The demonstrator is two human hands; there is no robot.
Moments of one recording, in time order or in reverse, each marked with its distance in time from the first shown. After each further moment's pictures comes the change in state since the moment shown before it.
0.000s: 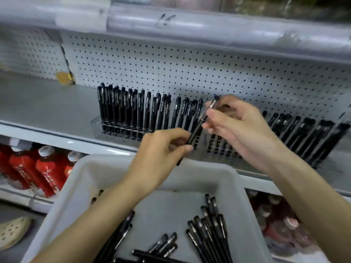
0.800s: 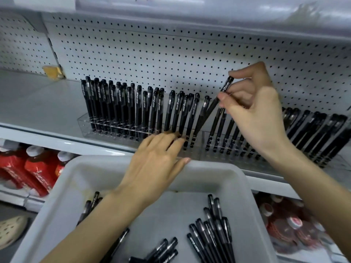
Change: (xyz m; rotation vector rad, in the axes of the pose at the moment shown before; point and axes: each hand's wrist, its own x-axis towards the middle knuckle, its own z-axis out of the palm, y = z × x) left_hand 0.002 -0.037 0.027 0.770 -0.071 0.261; right_hand 0.023 0.007 -0.022 -0.641 0.248 -0.384
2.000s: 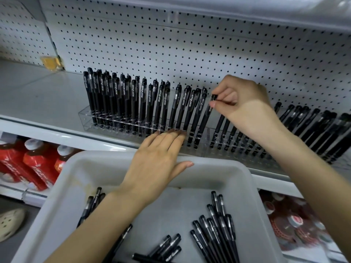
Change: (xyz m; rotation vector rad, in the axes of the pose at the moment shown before) left_hand -0.005 -0.013 0.016 0.091 -0.009 0.032; right_hand 0.021 0.017 0.020 -0.297 -0.191 0.120
